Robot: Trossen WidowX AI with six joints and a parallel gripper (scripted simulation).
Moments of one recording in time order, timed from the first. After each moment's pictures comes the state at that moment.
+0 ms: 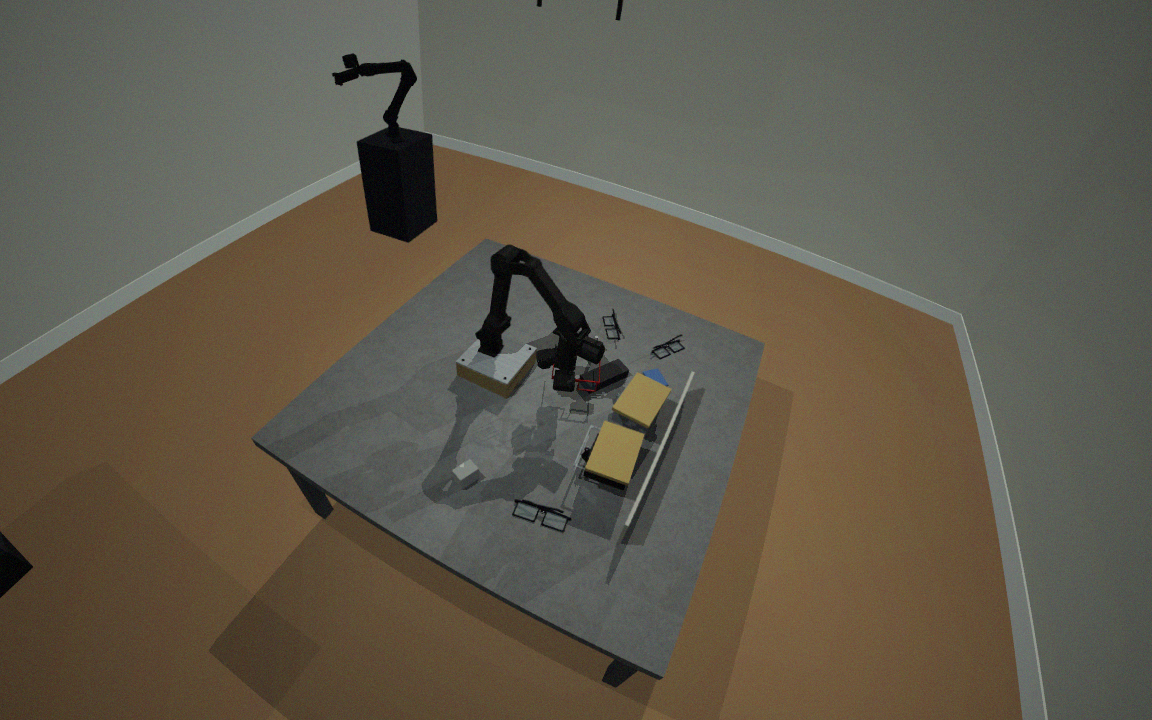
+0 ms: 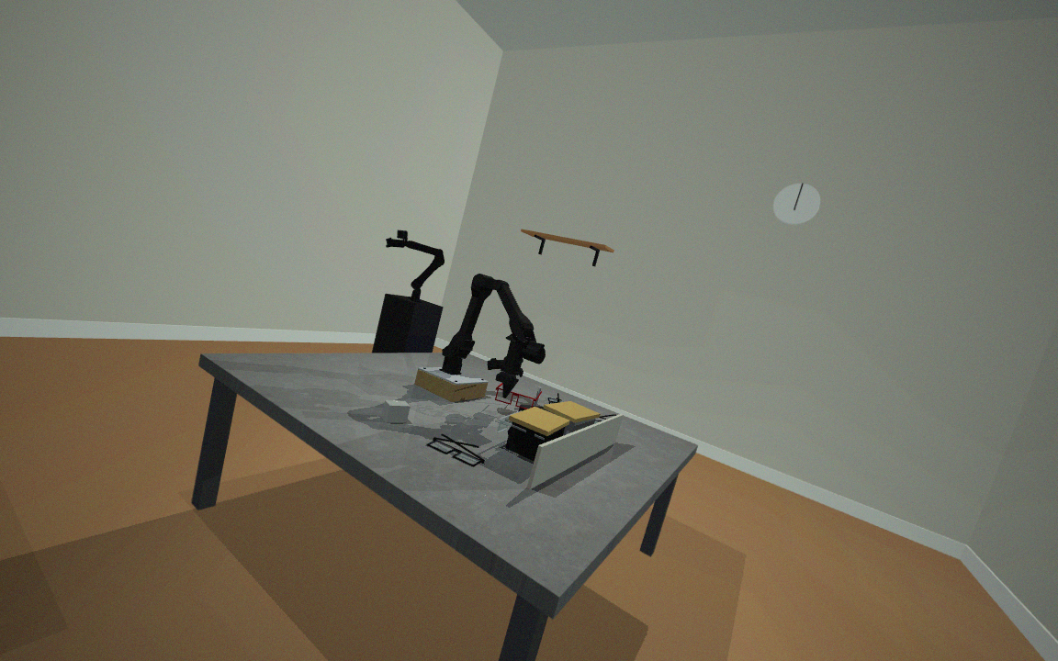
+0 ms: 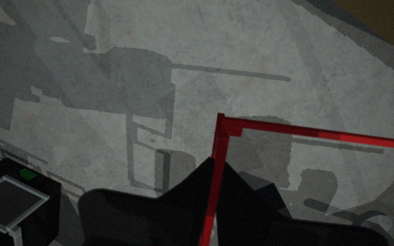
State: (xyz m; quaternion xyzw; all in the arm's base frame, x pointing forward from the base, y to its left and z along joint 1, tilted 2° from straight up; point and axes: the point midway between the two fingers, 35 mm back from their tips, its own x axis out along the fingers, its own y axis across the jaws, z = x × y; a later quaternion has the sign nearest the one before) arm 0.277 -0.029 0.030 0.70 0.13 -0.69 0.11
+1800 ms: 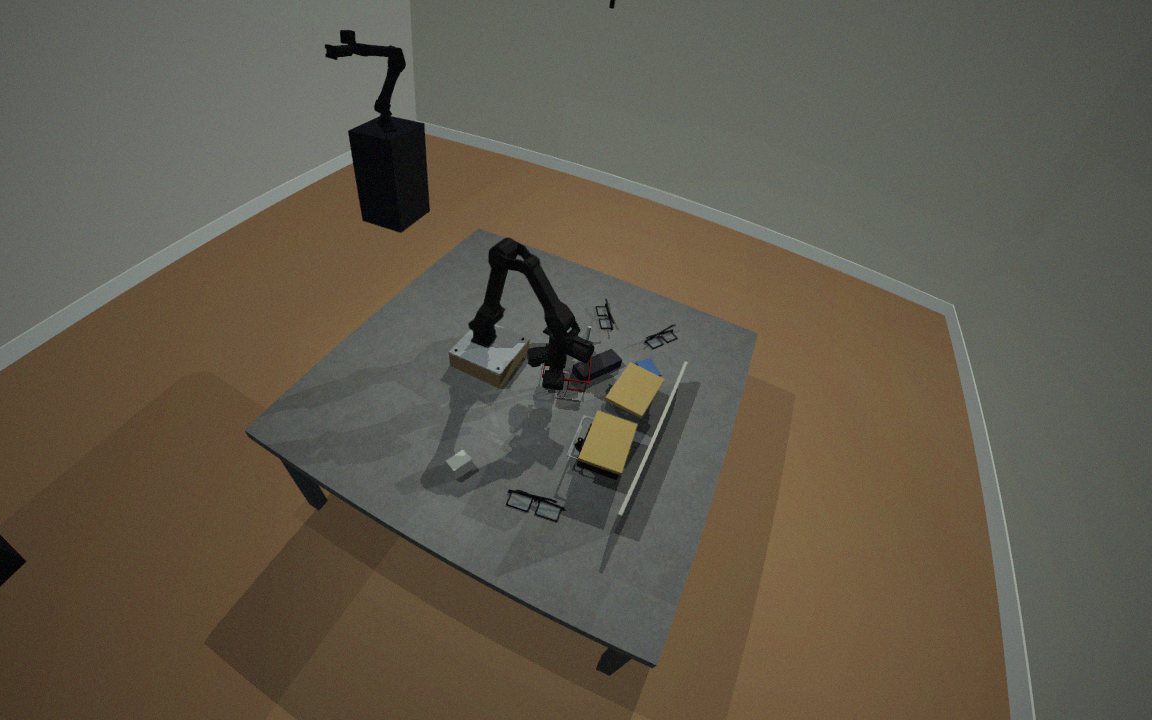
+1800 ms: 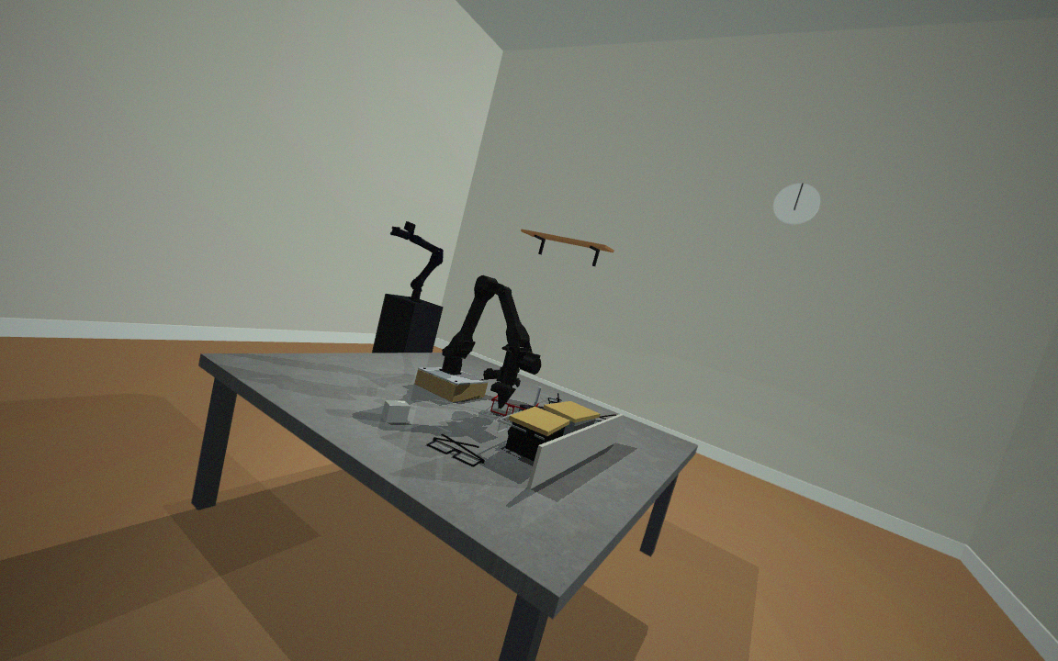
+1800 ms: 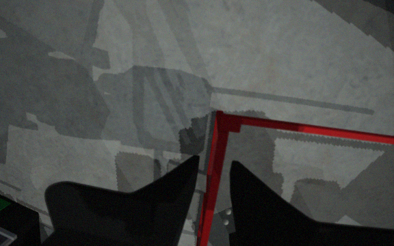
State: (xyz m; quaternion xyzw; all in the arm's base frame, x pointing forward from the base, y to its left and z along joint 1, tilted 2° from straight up) arm 0.271 -0.028 -0.009 0.70 0.11 -0.70 0.09
